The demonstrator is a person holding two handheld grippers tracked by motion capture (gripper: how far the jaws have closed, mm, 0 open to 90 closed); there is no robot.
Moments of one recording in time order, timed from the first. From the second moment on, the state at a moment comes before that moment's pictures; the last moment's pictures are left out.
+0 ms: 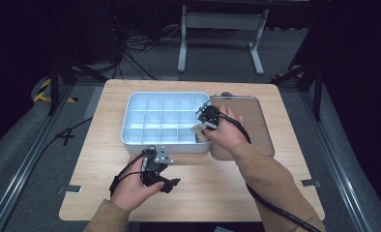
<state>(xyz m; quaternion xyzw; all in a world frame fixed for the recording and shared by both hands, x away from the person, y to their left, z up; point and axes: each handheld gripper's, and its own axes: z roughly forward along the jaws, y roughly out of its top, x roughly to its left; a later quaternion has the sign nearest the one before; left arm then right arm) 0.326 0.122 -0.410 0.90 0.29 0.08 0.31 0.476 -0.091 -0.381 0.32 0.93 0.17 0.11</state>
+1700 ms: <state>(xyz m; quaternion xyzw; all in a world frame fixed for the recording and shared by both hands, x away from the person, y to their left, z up) 0.328 0.122 -0.412 0.90 0.30 0.08 0.31 0.468 -0.115 -0.368 0.28 0.92 0.25 0.10</state>
